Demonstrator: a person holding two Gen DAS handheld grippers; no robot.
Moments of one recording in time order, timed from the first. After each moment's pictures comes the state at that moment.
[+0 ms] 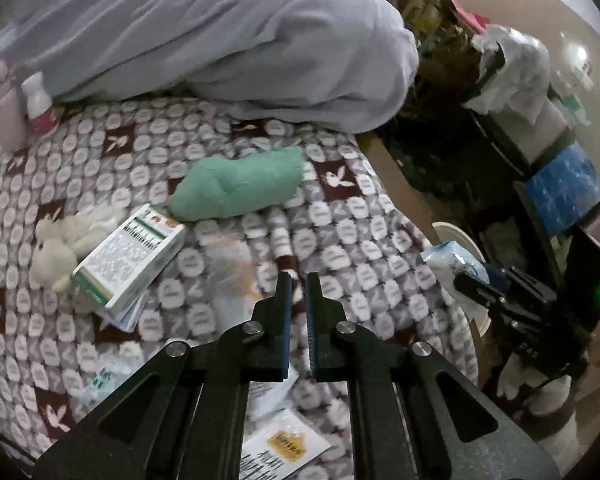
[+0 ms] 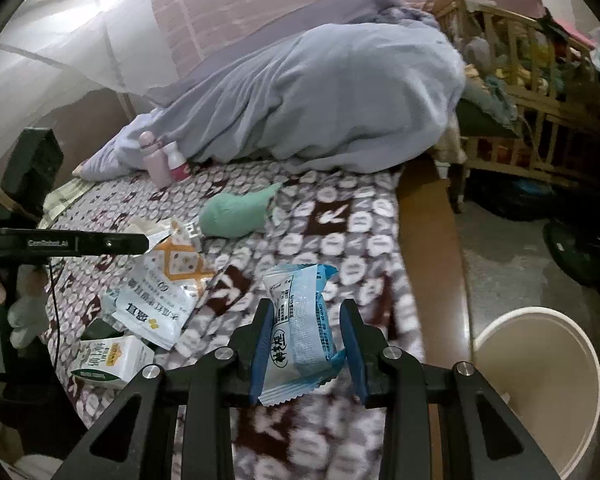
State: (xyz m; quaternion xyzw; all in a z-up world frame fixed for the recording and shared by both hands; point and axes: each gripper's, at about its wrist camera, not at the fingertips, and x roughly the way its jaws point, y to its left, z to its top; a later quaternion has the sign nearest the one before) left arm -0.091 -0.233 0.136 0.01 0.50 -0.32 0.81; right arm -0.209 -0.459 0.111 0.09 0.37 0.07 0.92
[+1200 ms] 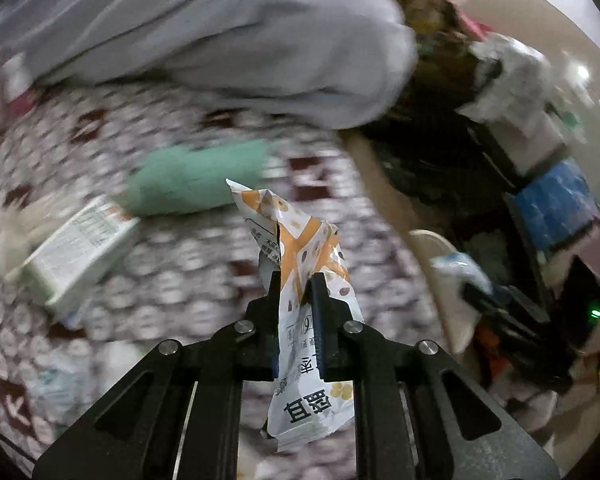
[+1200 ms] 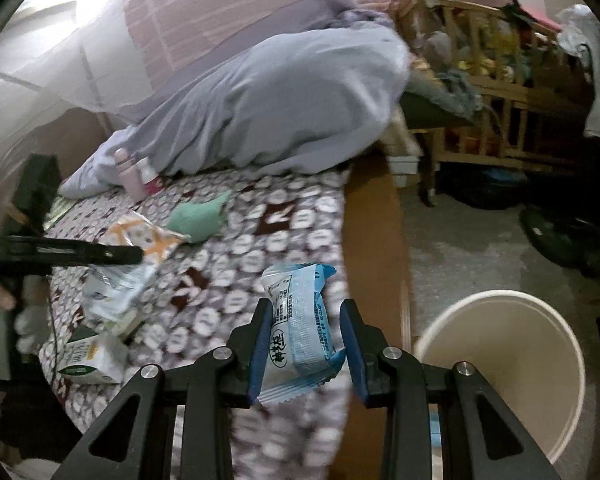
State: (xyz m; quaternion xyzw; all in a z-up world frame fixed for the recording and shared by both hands) left arm -0.096 -0.273 0.131 -0.03 0.51 -0.34 0.79; right arm -0.231 -0.505 0.110 0.11 0.36 0.02 0.93
